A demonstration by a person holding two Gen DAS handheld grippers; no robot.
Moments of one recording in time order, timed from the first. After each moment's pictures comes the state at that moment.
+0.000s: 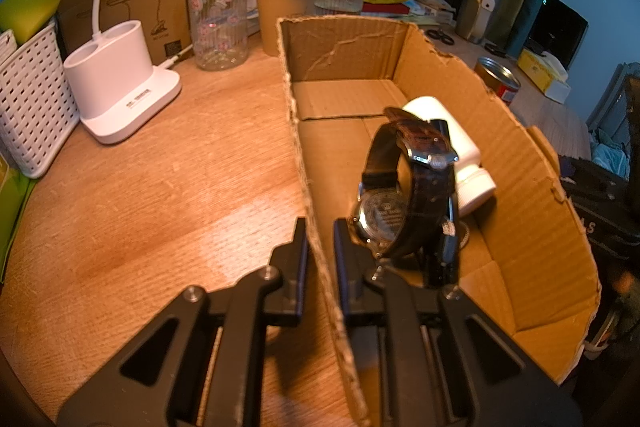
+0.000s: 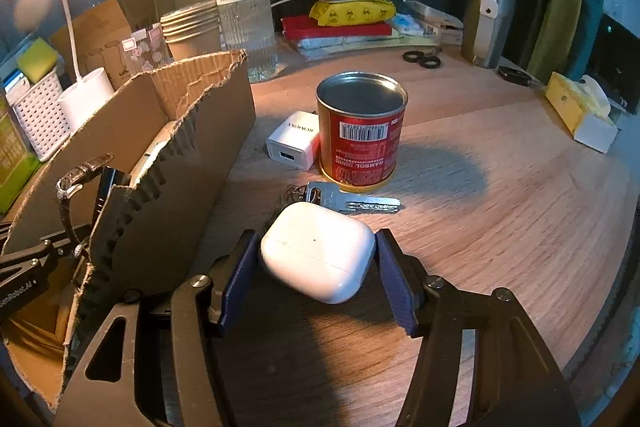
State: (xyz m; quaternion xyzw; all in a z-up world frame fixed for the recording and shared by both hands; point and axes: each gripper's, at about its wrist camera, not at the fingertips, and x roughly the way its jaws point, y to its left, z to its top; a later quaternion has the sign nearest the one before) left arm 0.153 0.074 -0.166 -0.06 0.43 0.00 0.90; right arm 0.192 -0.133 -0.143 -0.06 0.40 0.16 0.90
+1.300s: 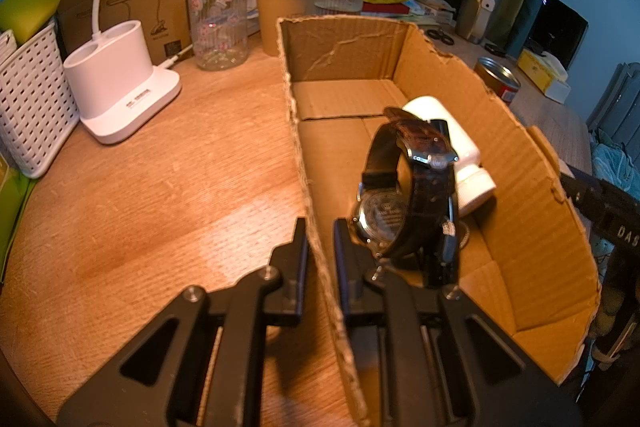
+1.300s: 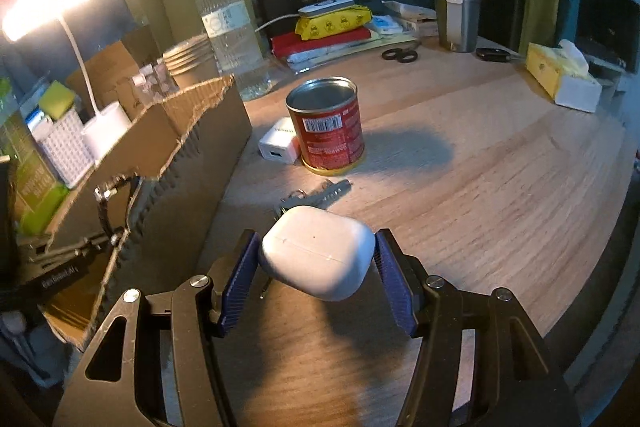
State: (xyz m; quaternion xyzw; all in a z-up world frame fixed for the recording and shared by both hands) left arm 0.153 0.075 -0.166 -0.06 0.43 0.00 0.90; right arm 0.163 -0.177 -0.131 0.00 0.40 0.16 0.90
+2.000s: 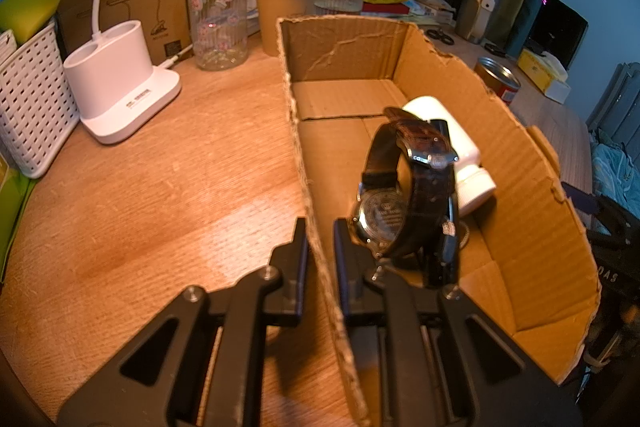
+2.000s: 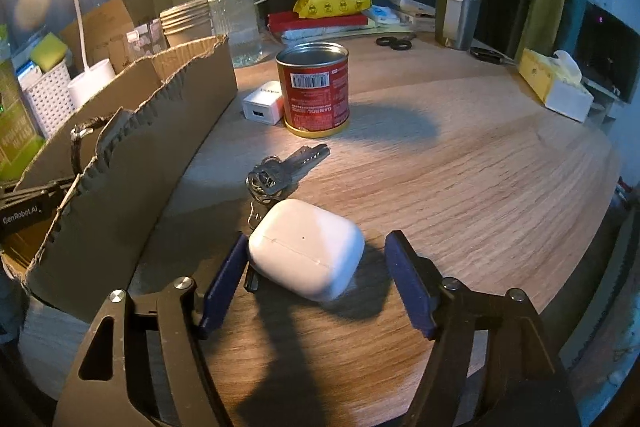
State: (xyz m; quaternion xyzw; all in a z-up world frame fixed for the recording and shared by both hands) left arm 0.153 0.075 -0.166 -0.06 0.43 0.00 0.90; right arm 0.155 -0.179 -0.150 -0.04 0.40 0.16 0.90
